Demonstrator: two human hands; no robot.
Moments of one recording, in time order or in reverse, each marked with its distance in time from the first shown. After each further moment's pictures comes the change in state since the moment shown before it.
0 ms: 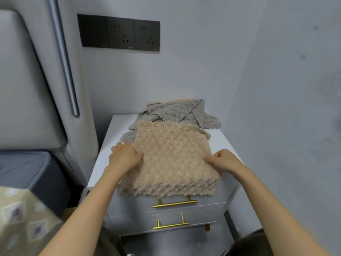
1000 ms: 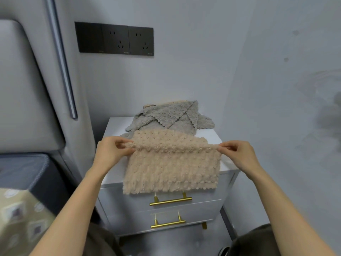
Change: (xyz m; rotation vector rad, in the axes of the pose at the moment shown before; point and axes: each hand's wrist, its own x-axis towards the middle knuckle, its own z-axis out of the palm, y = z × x) left_hand -0.026 -0.015 -0.032 -0.545 0.239 0.231; right_hand -0.029 0.027 -0.037 0.277 0.344 -0.286
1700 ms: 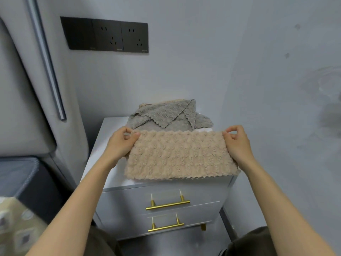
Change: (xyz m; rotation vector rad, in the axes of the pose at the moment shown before) left_hand 0.026 0.027 0.030 -0.223 -0.113 -0.125; right_hand 0.034 0.000 0.014 0.126 0.185 0.057
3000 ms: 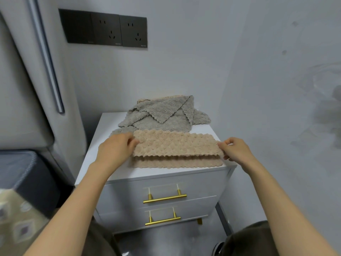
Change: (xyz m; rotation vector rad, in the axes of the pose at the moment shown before) left_hand -0.013 -0.022 -0.001 0.757 0.071 0.311; right_hand -0.011 0.013 -0.017 -0.255 -0.191 0.162
